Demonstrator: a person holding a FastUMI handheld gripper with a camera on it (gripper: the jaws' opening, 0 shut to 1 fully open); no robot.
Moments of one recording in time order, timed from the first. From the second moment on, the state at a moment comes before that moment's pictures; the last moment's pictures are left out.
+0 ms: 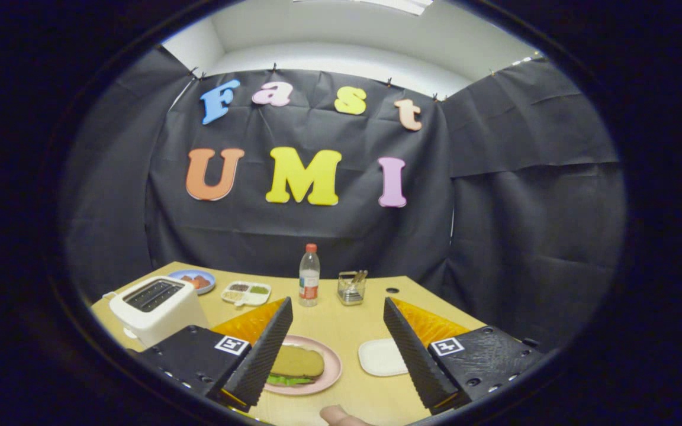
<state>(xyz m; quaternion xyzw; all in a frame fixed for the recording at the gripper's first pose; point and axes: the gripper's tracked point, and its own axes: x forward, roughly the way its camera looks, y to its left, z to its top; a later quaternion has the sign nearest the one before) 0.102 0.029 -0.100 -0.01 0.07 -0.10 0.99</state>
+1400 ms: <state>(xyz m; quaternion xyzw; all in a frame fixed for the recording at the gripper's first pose) 0.003 0.030 -0.009 -0.03 -0.01 -0.05 1.00</state>
